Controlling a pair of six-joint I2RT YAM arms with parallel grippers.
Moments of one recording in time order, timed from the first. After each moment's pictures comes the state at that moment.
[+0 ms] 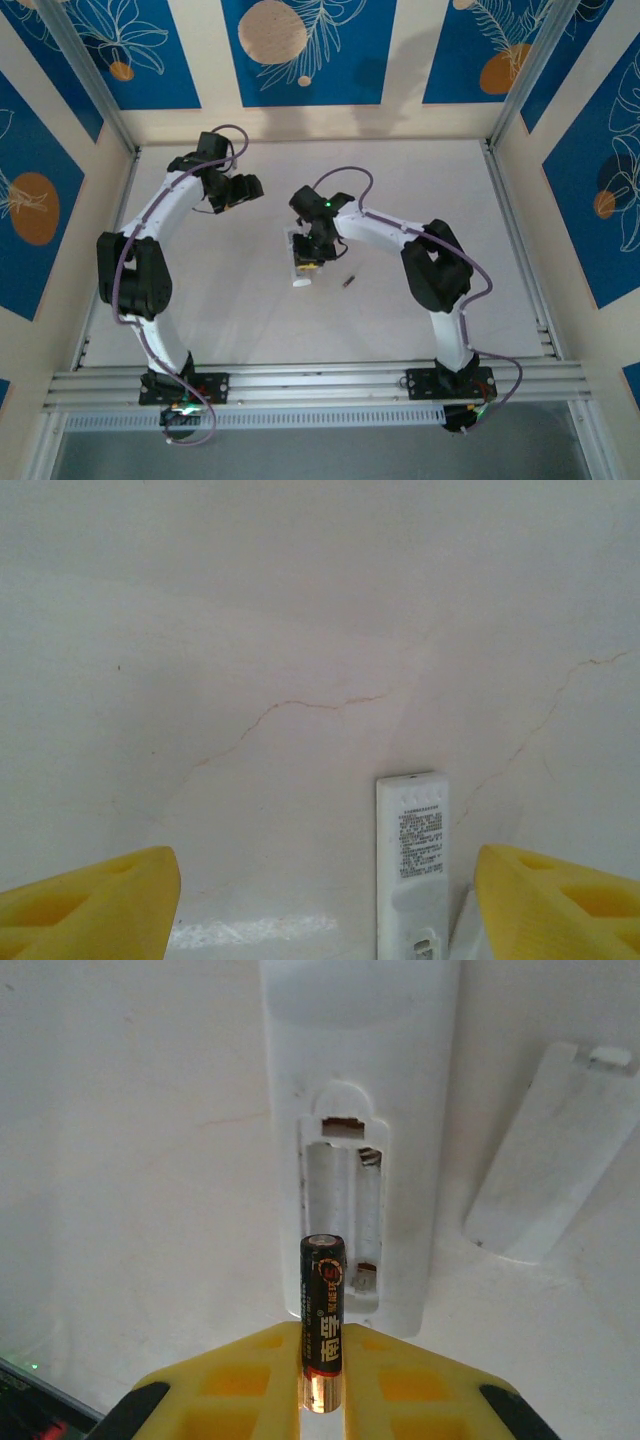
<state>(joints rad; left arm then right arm) -0.21 1.81 1.57 -0.83 0.20 -0.47 0.76 2.02 1.58 -0.90 -0.29 0.65</state>
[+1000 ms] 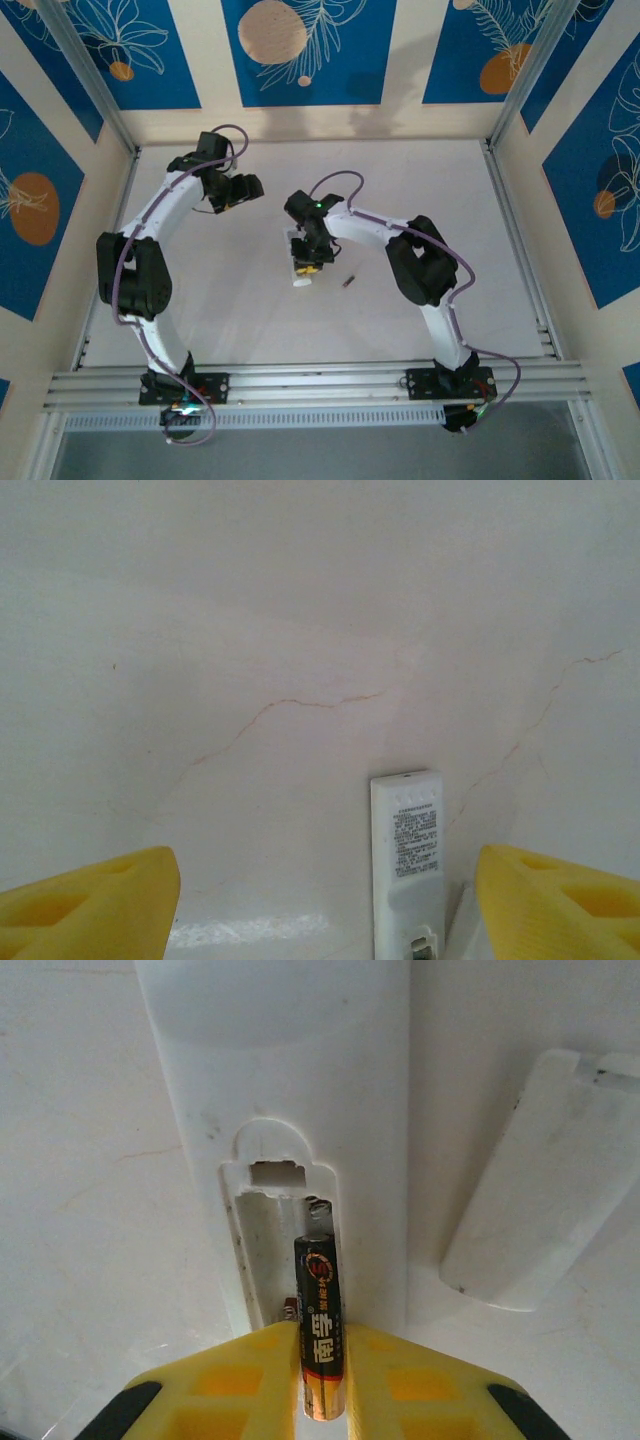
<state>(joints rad) -0.21 1.81 1.57 -0.83 0.21 -0.47 0.77 2.13 1.65 -0.95 -0.25 0.68</state>
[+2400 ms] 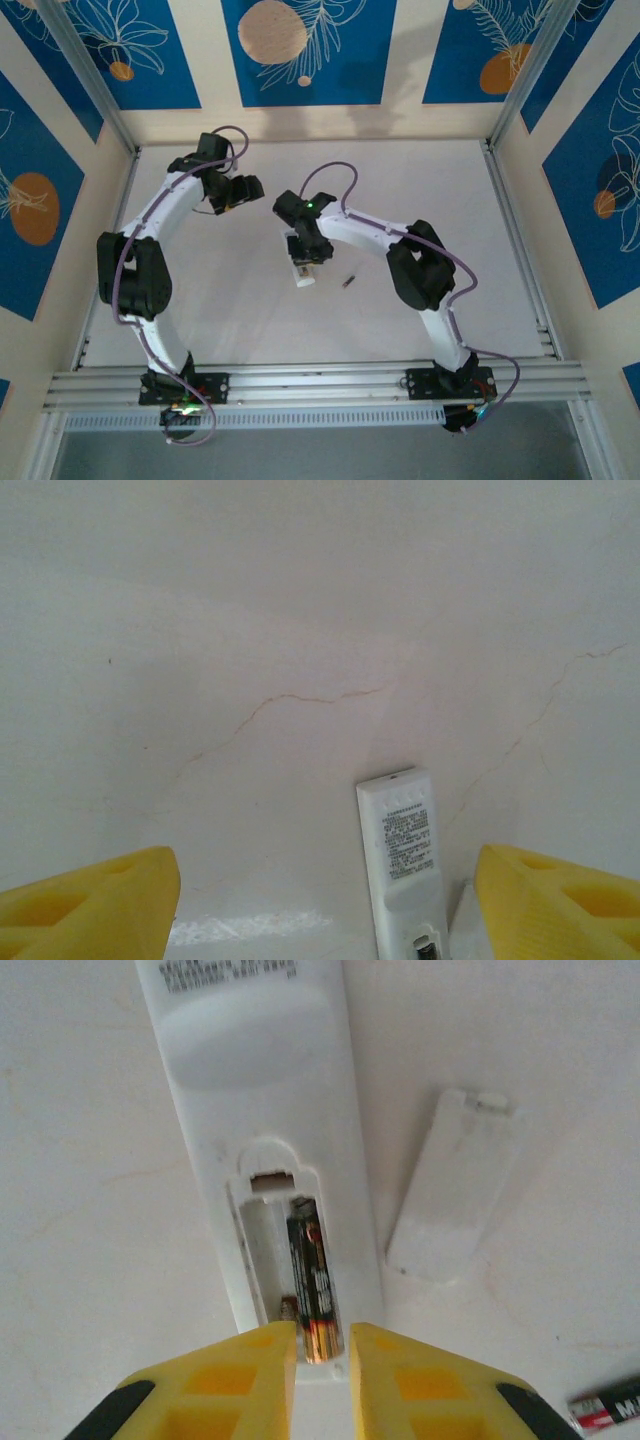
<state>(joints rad) -0.21 1.81 1.56 -0.83 0.22 -0.47 0.83 2.10 1.72 -1.04 -0.03 0.70</state>
